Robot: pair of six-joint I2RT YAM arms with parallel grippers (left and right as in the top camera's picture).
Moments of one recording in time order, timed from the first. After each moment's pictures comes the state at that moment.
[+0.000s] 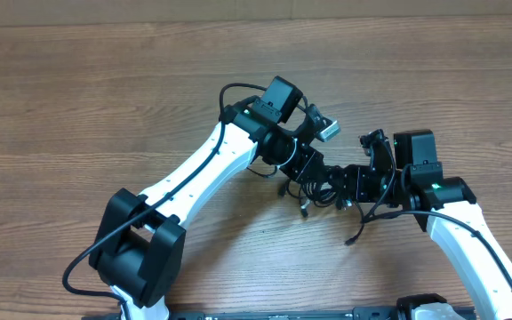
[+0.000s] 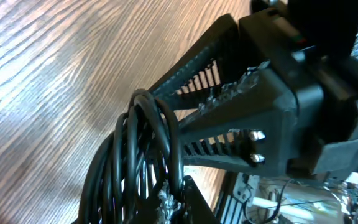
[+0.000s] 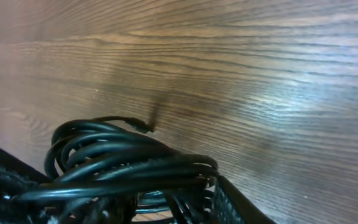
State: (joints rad) left arm -0.62 1.89 1.49 -0.81 0.81 0.03; right arm 0.13 1.26 0.76 -0.57 -0.53 0.21
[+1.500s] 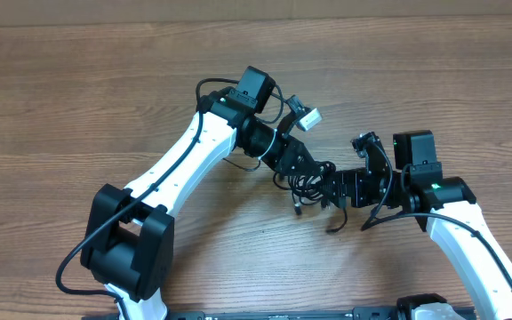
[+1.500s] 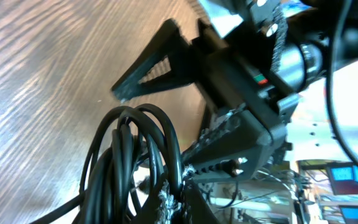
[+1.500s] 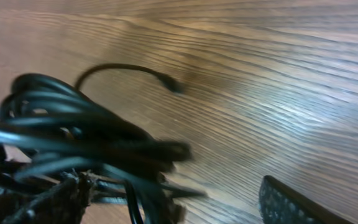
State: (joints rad) left arm -0.51 1.89 1.50 -0.88 1.05 0.13; right arm 0.13 1.26 0.76 -0.58 -0.63 0.04
